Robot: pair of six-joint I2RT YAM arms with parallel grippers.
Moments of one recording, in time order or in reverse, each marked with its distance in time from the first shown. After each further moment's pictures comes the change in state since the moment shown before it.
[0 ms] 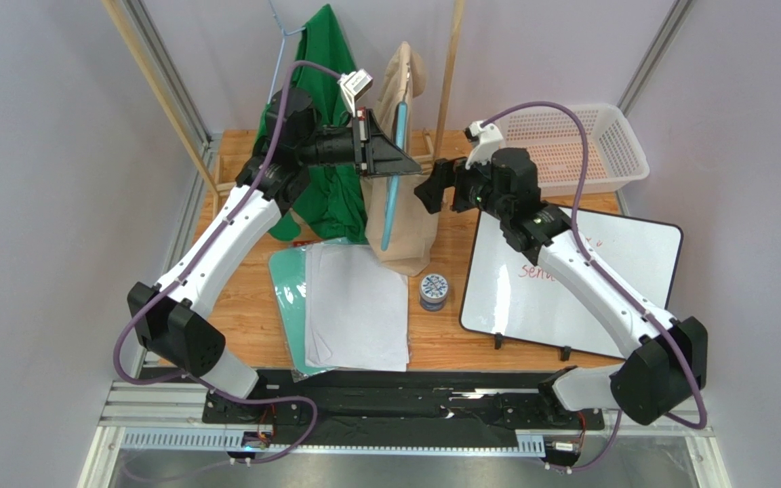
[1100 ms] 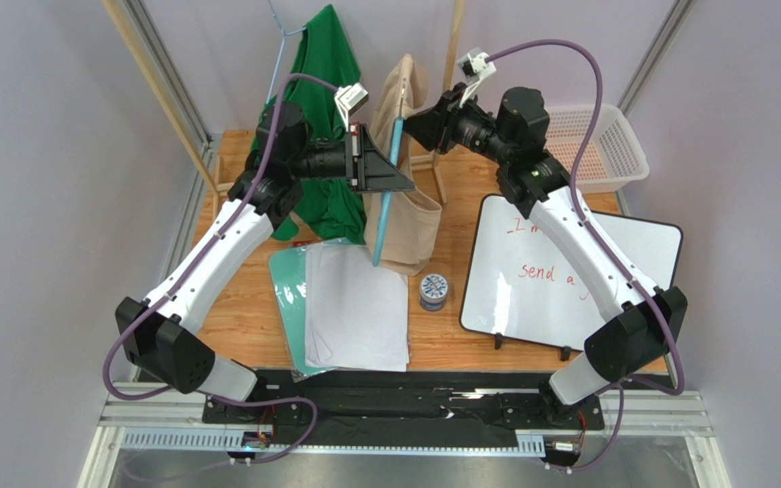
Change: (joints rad) left arm 0.001 -0.087 -0.111 0.035 0.066 -0.019; right arm -0.055 0.195 0.408 0.153 -0.349 0.020
